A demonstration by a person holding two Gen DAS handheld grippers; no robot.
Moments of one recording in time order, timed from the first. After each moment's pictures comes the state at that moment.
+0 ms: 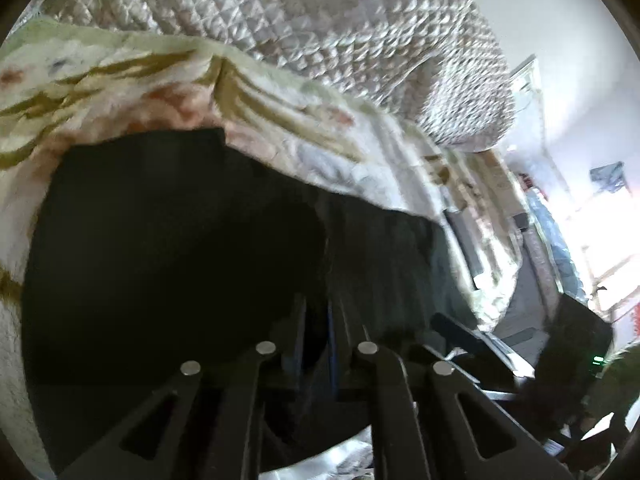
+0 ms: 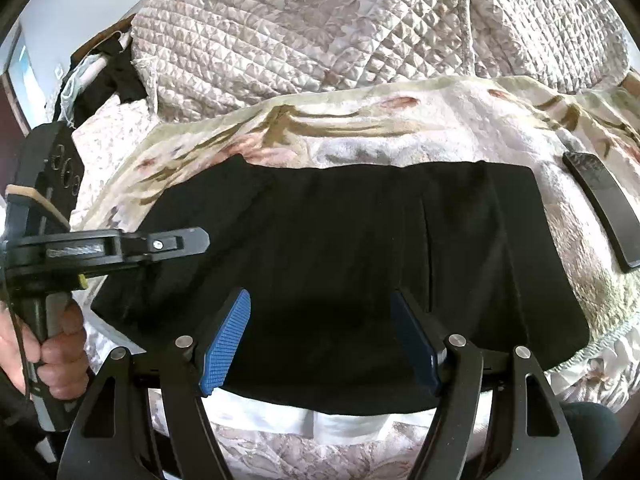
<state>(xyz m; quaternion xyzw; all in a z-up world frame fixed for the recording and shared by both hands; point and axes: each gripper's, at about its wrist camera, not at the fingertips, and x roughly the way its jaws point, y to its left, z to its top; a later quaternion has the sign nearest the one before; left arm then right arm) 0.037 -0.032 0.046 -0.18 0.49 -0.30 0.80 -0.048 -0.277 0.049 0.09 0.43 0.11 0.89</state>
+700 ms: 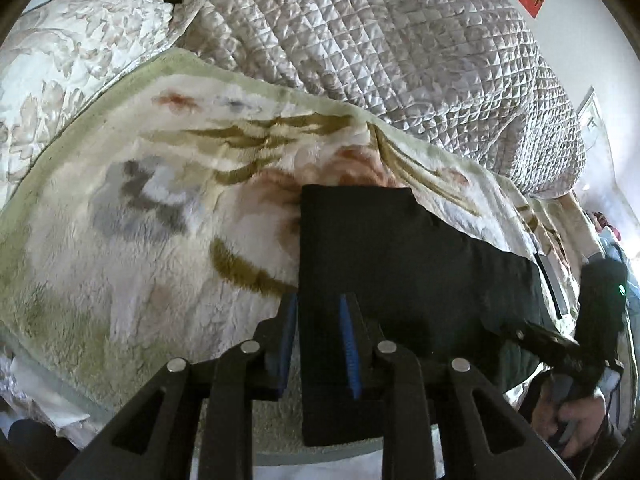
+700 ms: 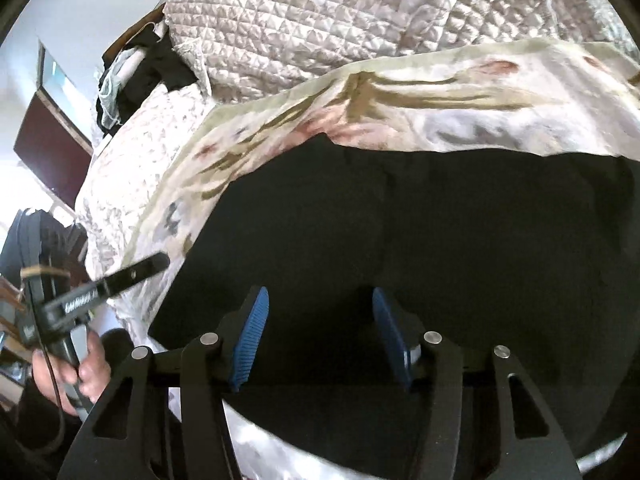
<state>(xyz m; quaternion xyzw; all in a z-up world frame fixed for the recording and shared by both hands) 0.010 0.089 0.040 -0.14 0.44 -0.13 0.88 0.011 -0.226 0.027 0.16 0.46 0.24 0.84</state>
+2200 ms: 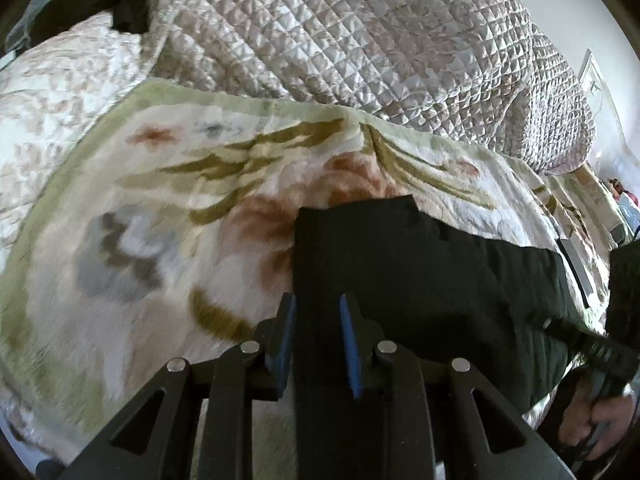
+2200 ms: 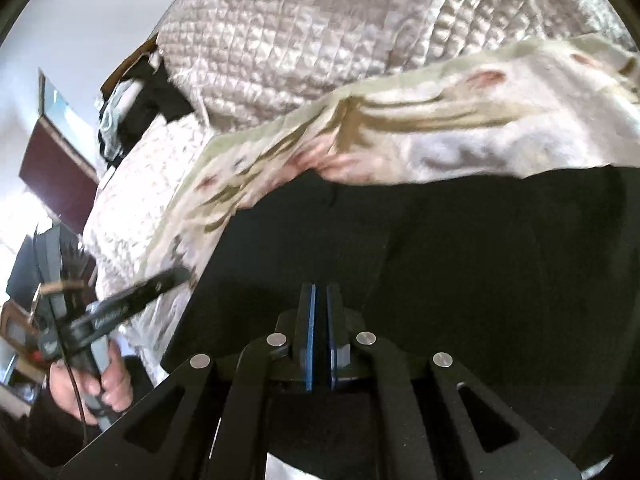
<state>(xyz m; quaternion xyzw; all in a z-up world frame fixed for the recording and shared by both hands) 0.043 0.057 0.043 -0.07 0.44 -0.12 0.89 0.017 -0.243 0.031 0.20 0.44 0.24 0.84</state>
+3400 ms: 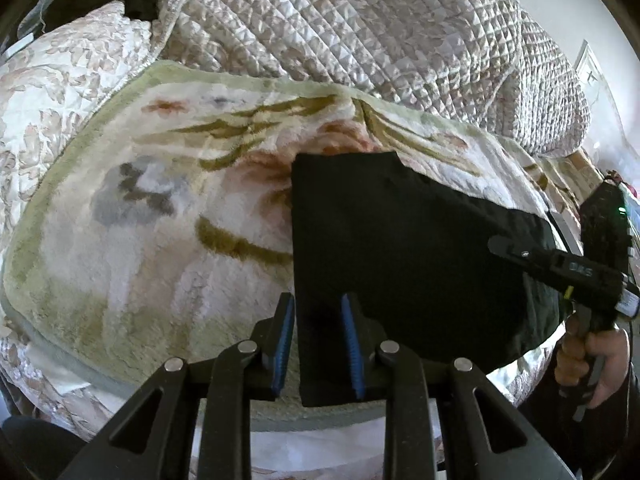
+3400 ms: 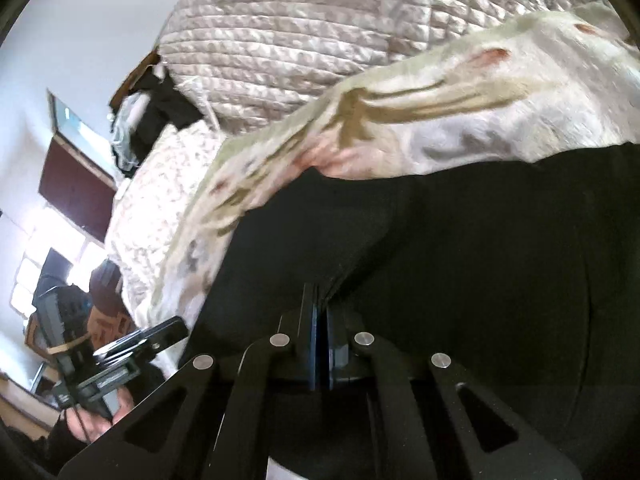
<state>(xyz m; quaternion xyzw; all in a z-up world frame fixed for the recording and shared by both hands) -0.013 0.055 0.041 -0.06 0.46 -0.12 0.88 0.028 -0.265 0.016 0.24 0.45 0.26 0.82</state>
